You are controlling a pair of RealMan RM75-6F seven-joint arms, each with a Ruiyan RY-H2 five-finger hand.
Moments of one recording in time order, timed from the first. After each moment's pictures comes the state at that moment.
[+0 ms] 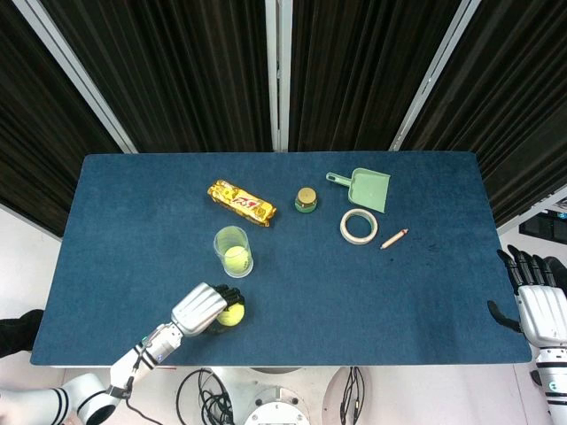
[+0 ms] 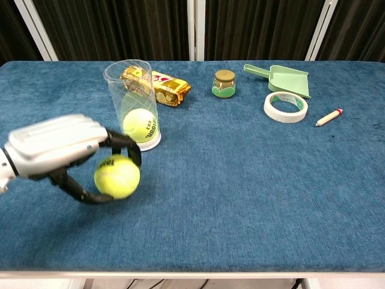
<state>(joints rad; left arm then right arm) -0.57 -1.56 0.06 -1.44 1.70 1.14 0.10 0.08 -1.10 0.06 -1.53 -1.46 1.42 0.06</state>
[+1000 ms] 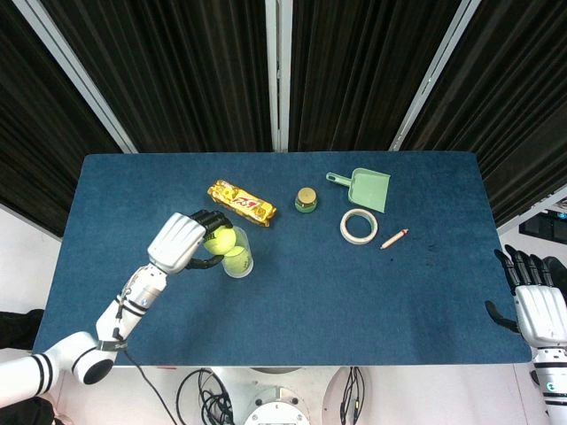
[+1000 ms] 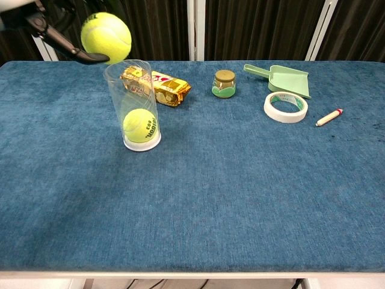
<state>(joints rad) -0.69 -1.39 -0.19 -1.57 1.50 1.14 0.03 0.09 -1.10 0.06 -1.55 -1.46 1.42 0.04</state>
